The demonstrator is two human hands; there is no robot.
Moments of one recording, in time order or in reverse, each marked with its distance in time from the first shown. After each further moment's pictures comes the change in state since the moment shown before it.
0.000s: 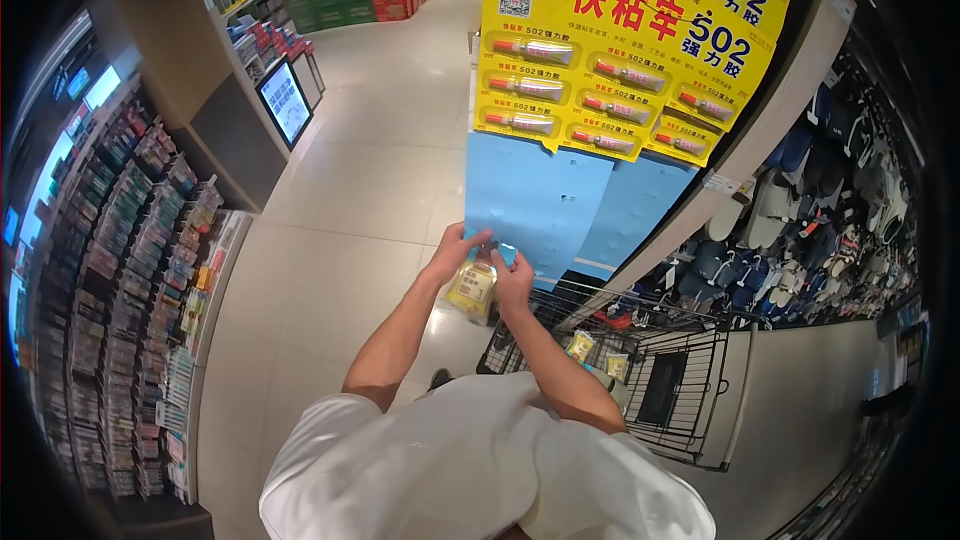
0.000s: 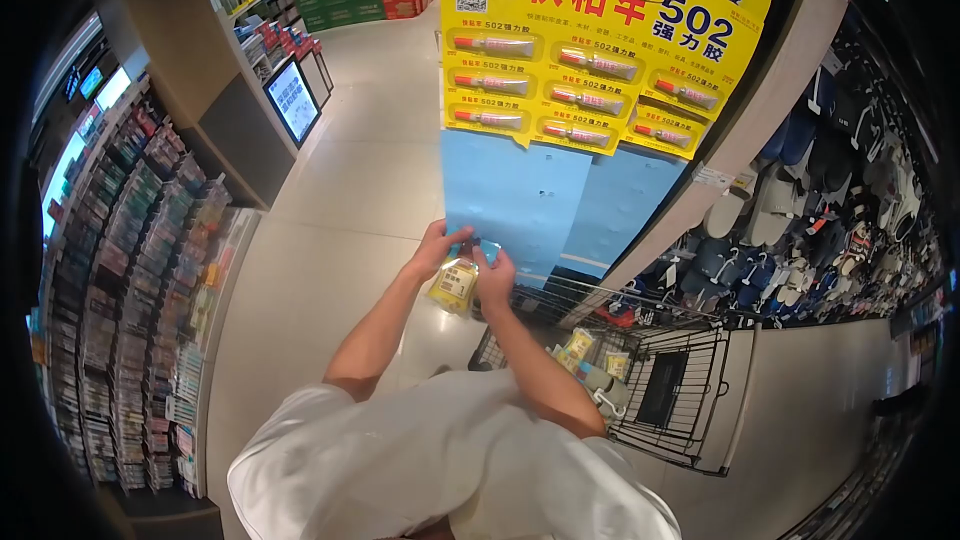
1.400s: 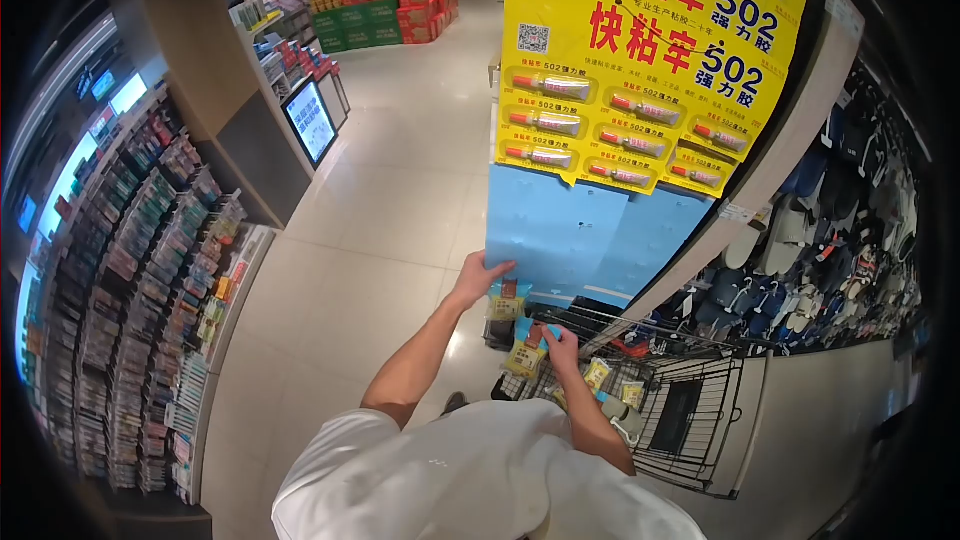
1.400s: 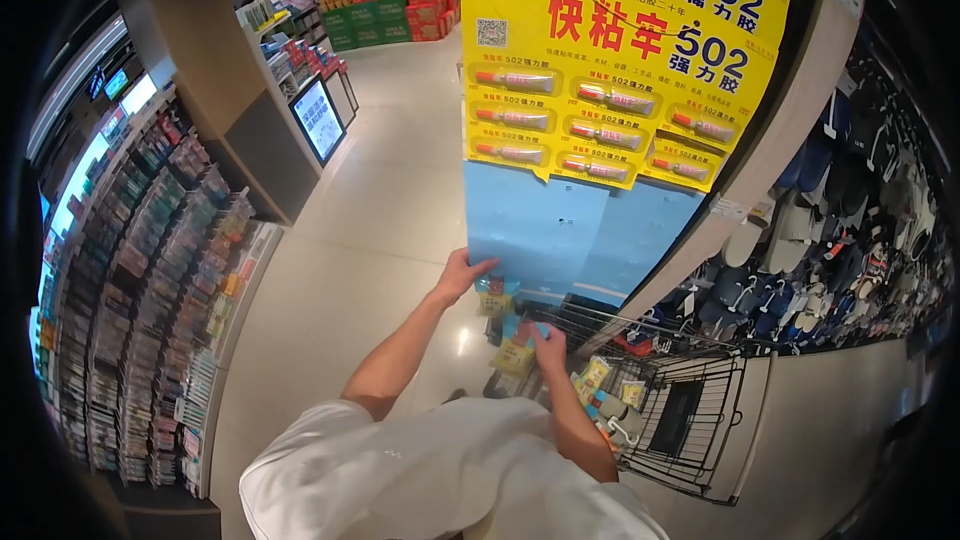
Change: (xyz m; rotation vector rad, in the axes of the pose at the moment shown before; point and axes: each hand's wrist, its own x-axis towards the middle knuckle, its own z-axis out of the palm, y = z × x) left_hand 0.011 -0.016 0.001 0.156 0.059 0.085; right_hand -0.016 0.086 -0.147 -0.386 -0.083 0.061
